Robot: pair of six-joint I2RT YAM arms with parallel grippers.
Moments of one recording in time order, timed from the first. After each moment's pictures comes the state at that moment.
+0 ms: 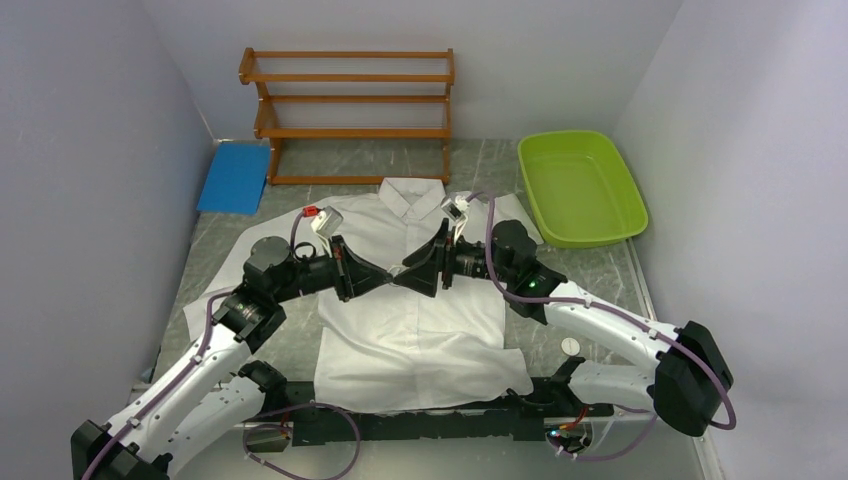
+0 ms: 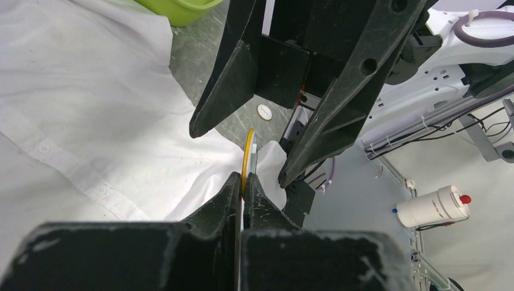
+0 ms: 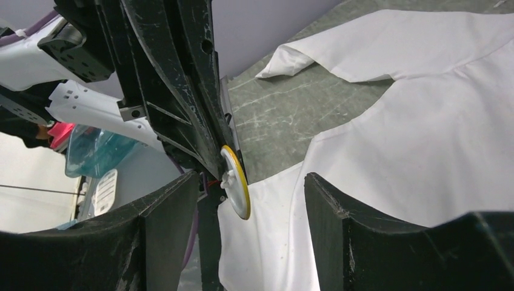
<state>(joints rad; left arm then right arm) -0.54 0.75 0.60 0.06 0.66 -0.58 0.78 1.15 0.70 0.40 -0.59 0.54</state>
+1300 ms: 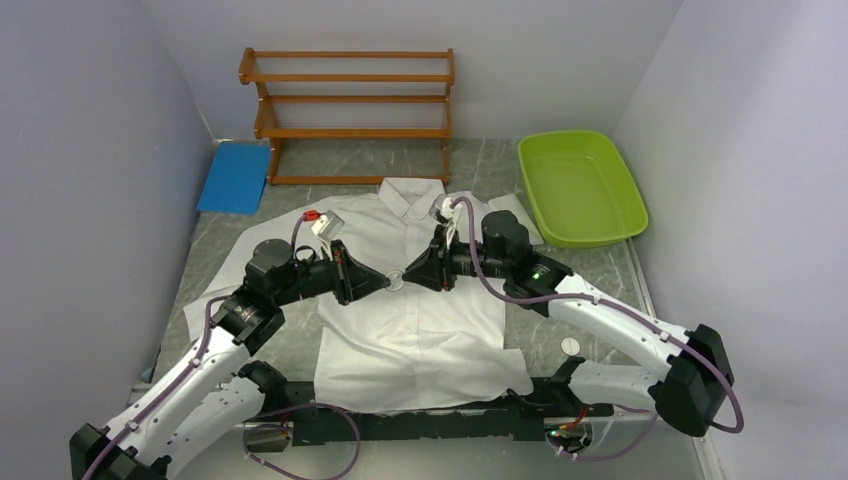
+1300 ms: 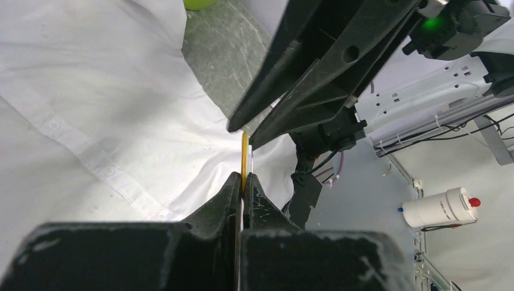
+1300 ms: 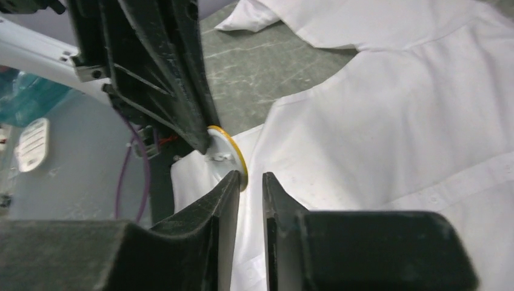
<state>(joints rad) -0.54 0.73 0.59 -0.02 0.62 -0.56 0.79 1.15 0.84 0.08 -0.57 0.25</state>
